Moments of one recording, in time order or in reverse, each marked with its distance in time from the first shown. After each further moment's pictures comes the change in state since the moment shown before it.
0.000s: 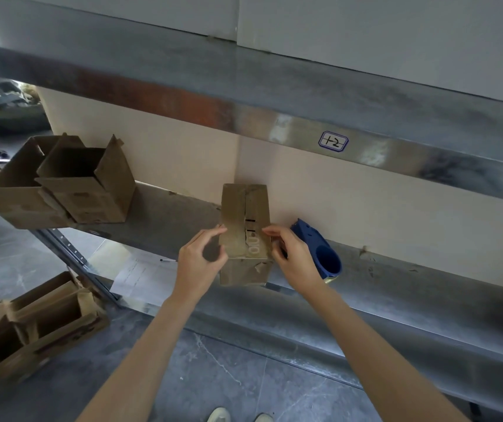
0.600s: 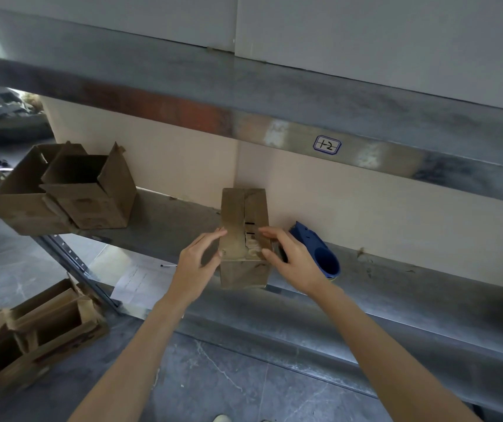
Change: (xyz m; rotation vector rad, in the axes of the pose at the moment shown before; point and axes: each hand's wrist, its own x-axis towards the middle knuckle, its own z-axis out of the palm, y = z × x) left_hand 0.002 -0.011 -0.011 -0.056 -0.185 0.018; right_hand -0.003 -0.008 -0.013 -0.010 -0.150 -0.046
